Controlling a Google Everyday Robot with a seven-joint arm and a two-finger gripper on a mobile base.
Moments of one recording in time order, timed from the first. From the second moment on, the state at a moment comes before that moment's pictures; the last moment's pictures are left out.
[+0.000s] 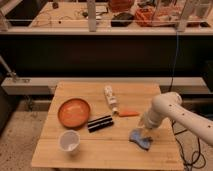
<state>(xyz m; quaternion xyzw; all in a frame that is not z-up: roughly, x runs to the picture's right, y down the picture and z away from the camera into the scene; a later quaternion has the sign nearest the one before) 0.209 0.219 0.791 -0.33 -0.12 0.02 0.93</state>
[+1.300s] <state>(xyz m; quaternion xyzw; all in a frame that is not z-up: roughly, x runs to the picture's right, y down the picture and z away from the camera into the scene) 0.208 0.229 0.802 -0.32 -0.13 0.05 0.94</state>
